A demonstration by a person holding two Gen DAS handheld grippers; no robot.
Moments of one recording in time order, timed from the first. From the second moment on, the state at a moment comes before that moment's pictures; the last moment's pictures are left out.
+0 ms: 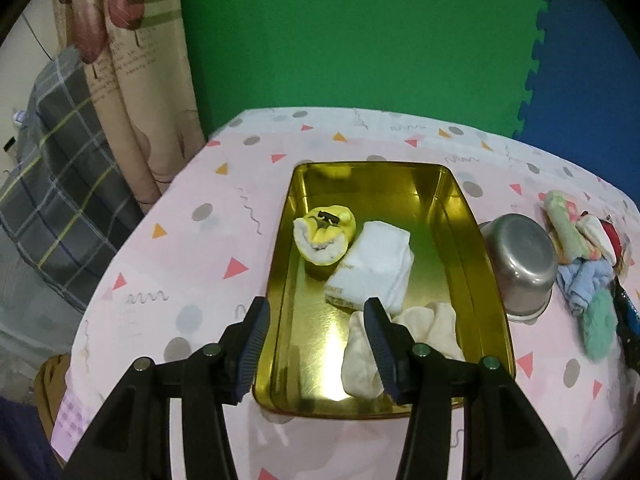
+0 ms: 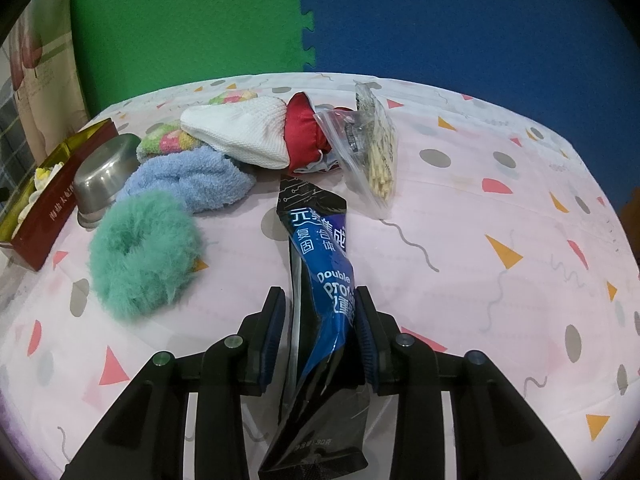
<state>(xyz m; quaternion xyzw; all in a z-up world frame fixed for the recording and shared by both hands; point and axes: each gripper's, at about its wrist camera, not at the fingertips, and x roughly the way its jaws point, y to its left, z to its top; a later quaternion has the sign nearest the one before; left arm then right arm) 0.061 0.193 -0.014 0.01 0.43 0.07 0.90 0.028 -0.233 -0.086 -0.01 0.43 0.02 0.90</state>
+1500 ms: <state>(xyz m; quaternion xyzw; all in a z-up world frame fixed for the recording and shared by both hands) 0.026 0.227 -0.023 -0.04 0.40 0.08 0.91 0.023 -0.125 -0.033 -0.03 0.41 0.06 0.91</state>
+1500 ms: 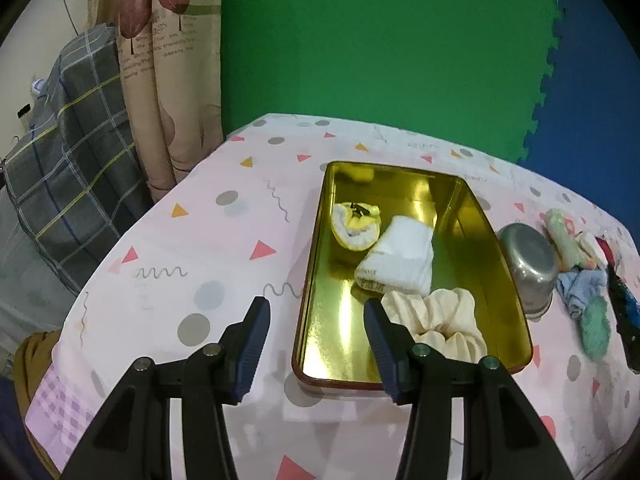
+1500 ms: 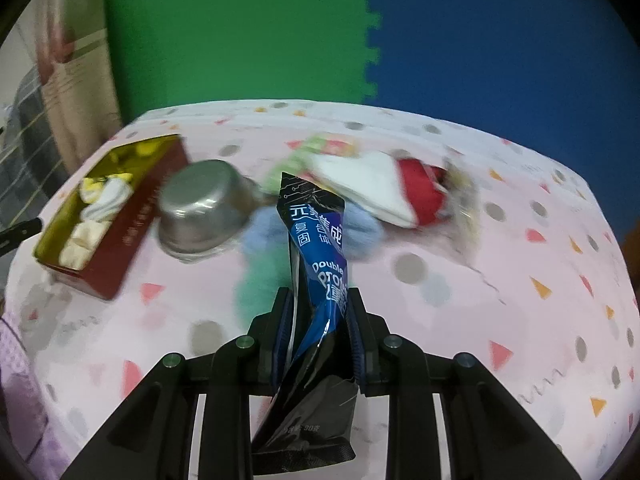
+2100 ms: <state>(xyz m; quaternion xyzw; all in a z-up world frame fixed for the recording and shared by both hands) 0.021 0.243 -0.021 -0.07 0.39 0.11 0.91 0.078 0.049 -0.011 -0.03 0.41 0.22 0.88</state>
